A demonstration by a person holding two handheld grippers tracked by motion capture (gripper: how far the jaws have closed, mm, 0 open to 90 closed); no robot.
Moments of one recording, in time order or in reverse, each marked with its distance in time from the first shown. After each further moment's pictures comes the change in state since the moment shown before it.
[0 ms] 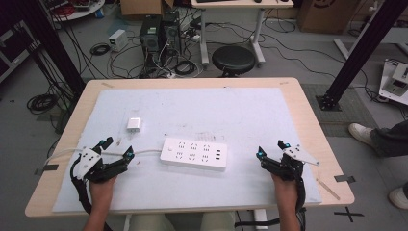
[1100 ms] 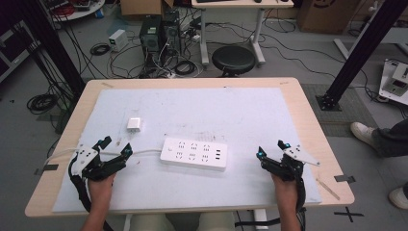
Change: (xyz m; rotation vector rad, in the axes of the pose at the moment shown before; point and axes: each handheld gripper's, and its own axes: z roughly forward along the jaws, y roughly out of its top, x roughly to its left) left arm 0.001 0.013 0.000 0.014 0.038 -0.120; right arm 0.000 0.000 0.000 -0.009 0.009 -0.001
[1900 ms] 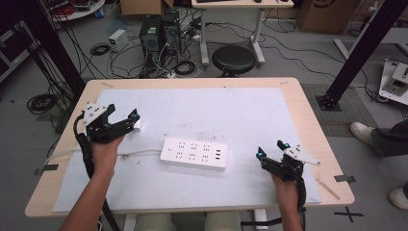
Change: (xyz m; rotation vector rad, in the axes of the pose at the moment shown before) left arm -0.022 0.101 0.064 0.165 0.108 0.042; right arm -0.001 0.000 0.000 0.001 0.023 -0.003
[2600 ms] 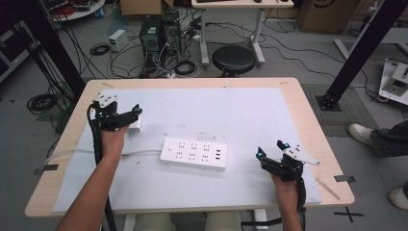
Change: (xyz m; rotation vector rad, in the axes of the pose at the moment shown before) left arm 0.017 -0.008 0.052 0.145 0.124 0.007; right arm 0.000 0.000 0.000 0.001 -0.003 -0.005
